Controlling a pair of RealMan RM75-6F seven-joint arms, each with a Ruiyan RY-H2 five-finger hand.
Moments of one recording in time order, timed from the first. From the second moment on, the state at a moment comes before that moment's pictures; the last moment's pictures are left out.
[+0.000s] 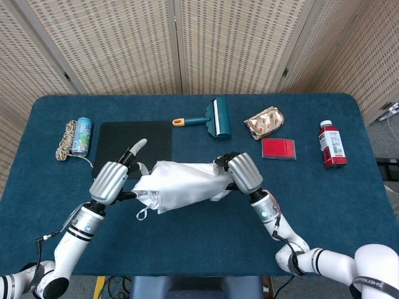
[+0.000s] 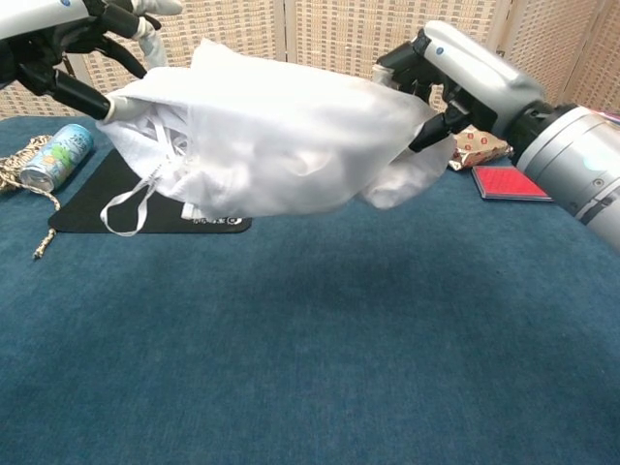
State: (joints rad) left arm -0.62 -1.29 -0.20 -1.85 1.33 1.20 0.07; right arm 0.71 -1.71 0.20 -1.23 -1.53 1.31 0.20
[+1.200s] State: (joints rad) left arm -0.59 -1.32 -0.19 -1.78 1.30 1.18 0.07; right arm 0.68 -1.71 0.16 -1.18 -1.46 1.16 0.18
